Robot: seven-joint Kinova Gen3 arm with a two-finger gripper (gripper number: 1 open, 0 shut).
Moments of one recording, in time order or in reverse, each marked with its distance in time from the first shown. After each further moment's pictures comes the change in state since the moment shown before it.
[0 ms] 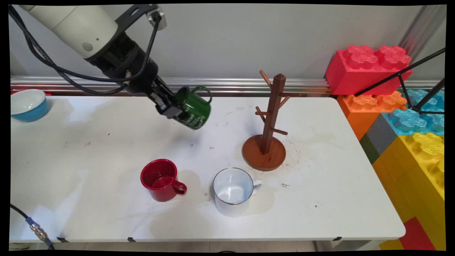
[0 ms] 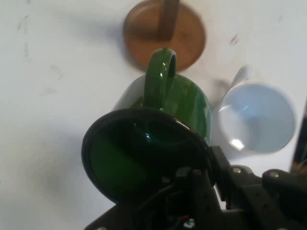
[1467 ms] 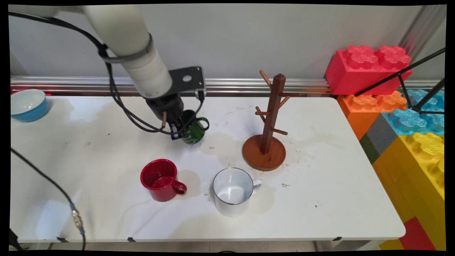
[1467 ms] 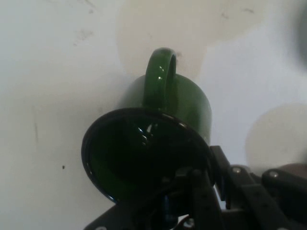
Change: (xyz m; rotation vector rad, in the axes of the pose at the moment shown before) arm 0.019 -0.028 0.144 0.145 -0.332 0.285
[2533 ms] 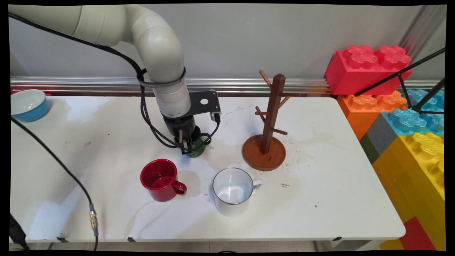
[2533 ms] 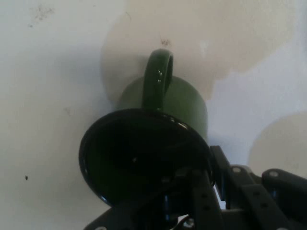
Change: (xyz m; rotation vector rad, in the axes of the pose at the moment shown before) arm 0.029 0.008 0.063 -0.019 -0.120 -0.017
